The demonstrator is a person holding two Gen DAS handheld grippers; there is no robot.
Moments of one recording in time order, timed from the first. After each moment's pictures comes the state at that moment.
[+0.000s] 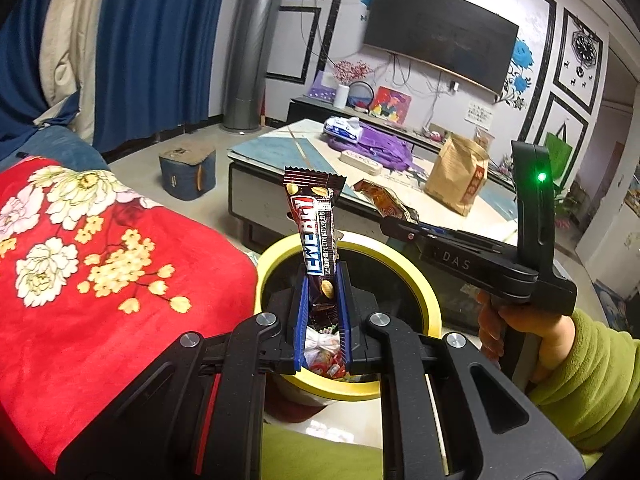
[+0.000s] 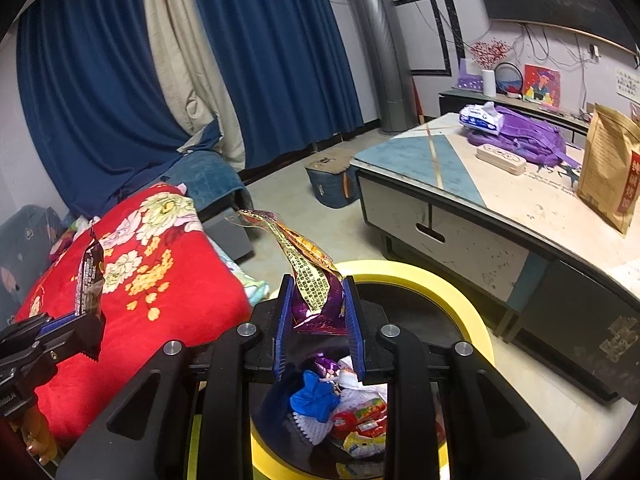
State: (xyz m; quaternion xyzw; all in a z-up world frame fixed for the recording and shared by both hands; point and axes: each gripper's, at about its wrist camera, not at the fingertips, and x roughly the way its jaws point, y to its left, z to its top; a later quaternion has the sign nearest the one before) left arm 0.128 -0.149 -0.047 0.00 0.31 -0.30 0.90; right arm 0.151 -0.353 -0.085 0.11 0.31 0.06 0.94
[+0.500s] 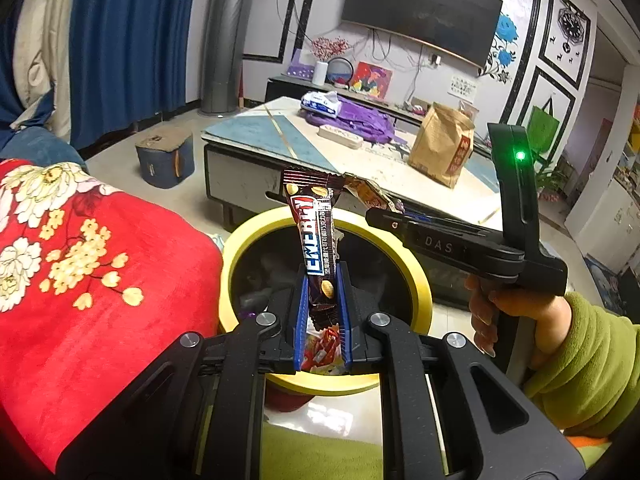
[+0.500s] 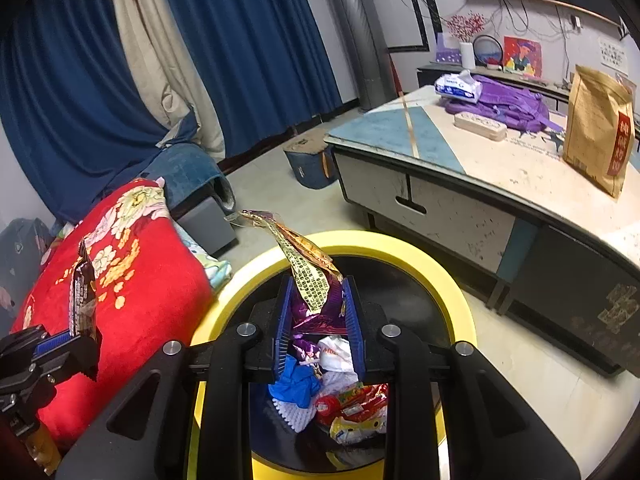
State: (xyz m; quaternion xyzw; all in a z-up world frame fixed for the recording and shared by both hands) left arm 0.136 -0.177 -0.070 0.02 0.34 -0.34 0.88; right arm 0.156 -0.380 -0.116 0.14 0.34 0.03 0.93
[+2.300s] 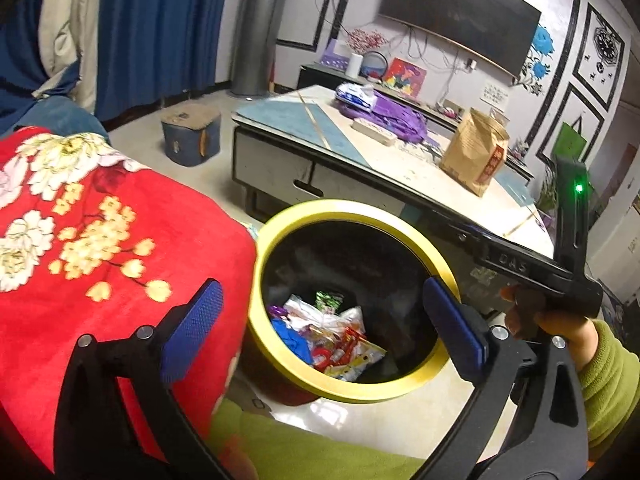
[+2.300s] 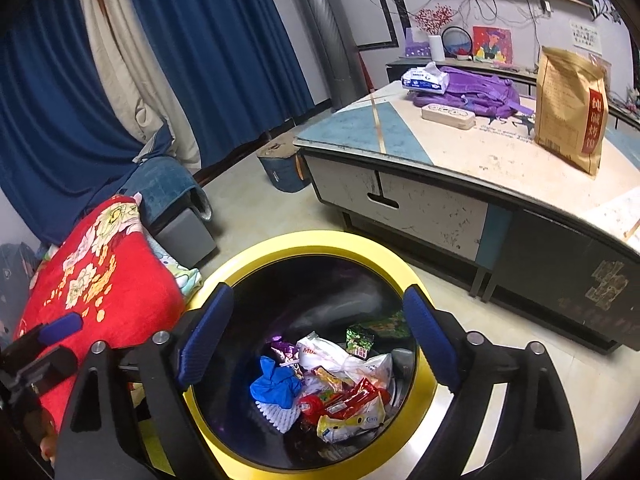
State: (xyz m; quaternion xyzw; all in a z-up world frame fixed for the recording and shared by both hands) left arm 0.160 -0.160 -0.074 -0.01 0.37 -0.28 0.89; right arm 0.146 -0.405 -0.119 0.16 0.34 -0.01 0.93
